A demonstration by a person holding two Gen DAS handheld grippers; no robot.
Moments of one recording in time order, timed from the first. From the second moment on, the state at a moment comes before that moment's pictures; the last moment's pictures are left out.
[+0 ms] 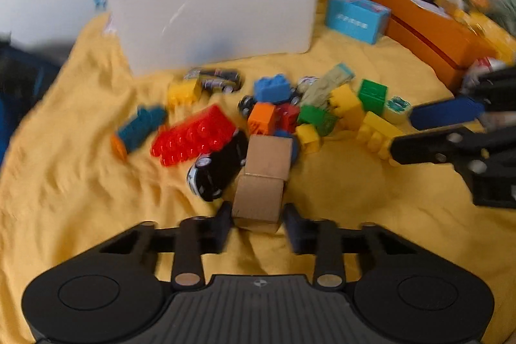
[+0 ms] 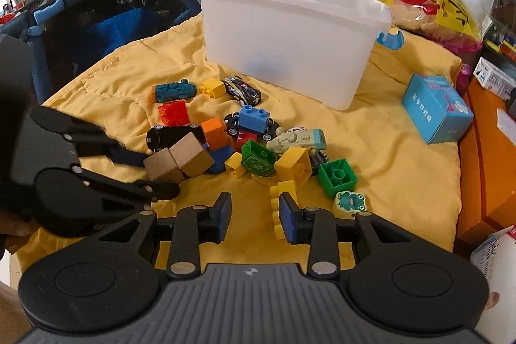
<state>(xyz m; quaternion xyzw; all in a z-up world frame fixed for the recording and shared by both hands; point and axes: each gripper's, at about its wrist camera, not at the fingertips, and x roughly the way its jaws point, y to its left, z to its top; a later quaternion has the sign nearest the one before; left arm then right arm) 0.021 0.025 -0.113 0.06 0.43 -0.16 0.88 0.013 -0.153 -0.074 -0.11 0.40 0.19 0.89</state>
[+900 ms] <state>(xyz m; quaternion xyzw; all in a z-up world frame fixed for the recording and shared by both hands) -0.026 0.076 -0.111 0.03 0.45 -0.15 0.88 0.040 -0.069 -0.122 -0.18 0.39 0.31 0.85</state>
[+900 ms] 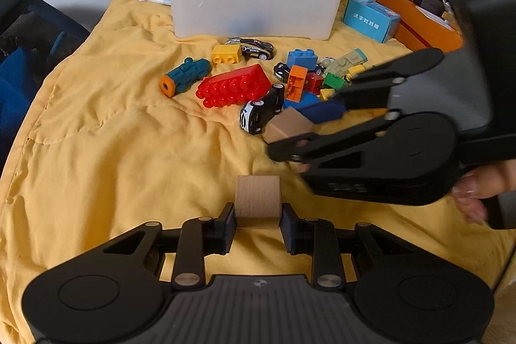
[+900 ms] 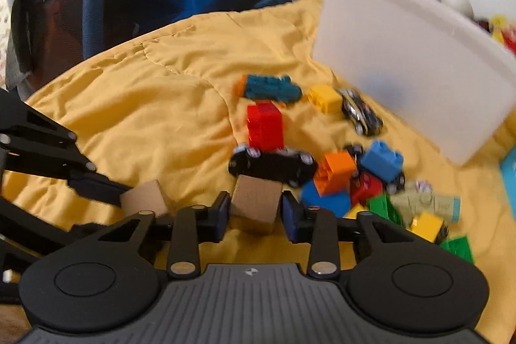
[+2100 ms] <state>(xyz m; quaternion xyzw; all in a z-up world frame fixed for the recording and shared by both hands) 0.011 0.023 -0.054 0.07 0.38 -0.20 0.90 0.003 -0.142 -0.089 -0.16 0.40 0.21 0.88</state>
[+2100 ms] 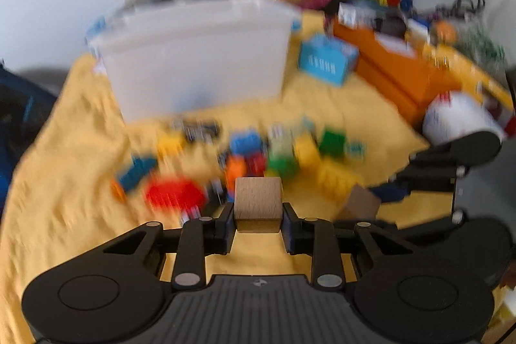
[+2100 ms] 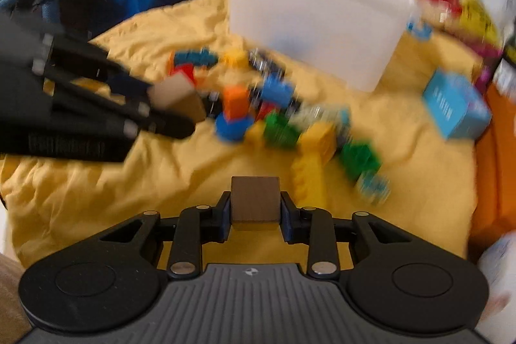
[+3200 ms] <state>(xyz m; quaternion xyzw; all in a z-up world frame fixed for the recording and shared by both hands) 0.248 0.021 0.001 0.12 0.33 -0.12 0.93 0.237 -0.118 0.005 -0.12 0.33 0.12 0.93</state>
